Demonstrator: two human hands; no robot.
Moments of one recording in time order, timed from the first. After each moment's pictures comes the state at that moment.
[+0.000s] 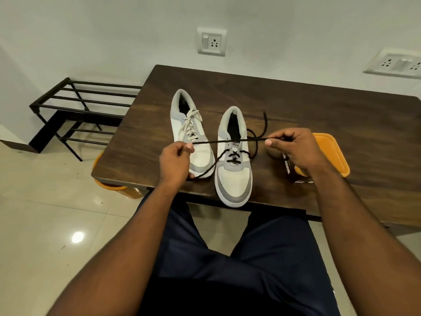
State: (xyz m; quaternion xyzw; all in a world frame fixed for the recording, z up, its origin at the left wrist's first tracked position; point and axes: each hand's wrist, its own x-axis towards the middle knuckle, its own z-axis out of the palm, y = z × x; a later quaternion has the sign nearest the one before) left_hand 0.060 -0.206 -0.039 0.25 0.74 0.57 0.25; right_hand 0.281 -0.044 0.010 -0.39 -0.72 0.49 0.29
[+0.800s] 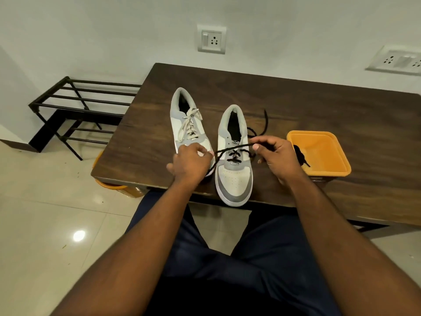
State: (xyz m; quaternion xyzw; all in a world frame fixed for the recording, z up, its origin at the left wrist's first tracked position) left_hand 0.082 -0.185 -0.034 0.29 0.88 0.30 0.21; right_hand 0.258 -0.066 -0.026 -0.39 -0.68 0.53 0.31
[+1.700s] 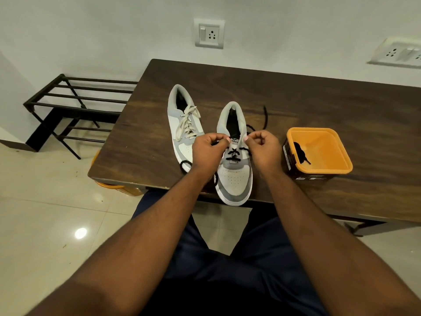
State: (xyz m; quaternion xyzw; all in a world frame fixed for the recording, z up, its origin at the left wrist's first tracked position) left_hand 0.098 -0.145 -0.048 0.29 0.68 0.61 0.29; right_hand 0.216 -0.063 -0.051 -0.54 -0.62 0.45 0.35
